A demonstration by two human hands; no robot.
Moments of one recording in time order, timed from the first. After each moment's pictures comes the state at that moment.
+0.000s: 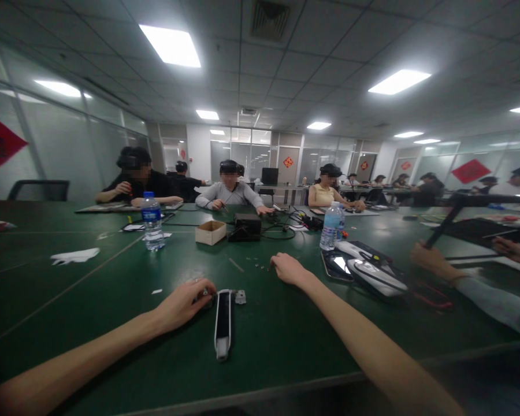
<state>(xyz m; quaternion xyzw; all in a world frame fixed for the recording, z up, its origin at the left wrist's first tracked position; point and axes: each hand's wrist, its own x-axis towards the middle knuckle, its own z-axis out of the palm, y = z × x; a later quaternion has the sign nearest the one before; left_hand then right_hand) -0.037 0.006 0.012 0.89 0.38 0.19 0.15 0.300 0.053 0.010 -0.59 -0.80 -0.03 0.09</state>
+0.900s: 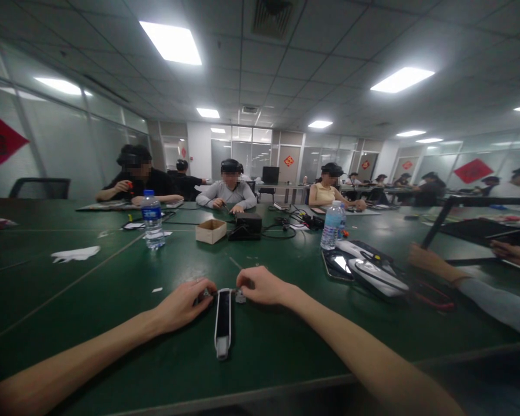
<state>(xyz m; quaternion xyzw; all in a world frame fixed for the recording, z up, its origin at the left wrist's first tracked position) -0.035 0.005 0.011 0.91 0.36 0.17 0.11 0.225 0.001 0.029 -0.37 -0.90 0.12 0.22</state>
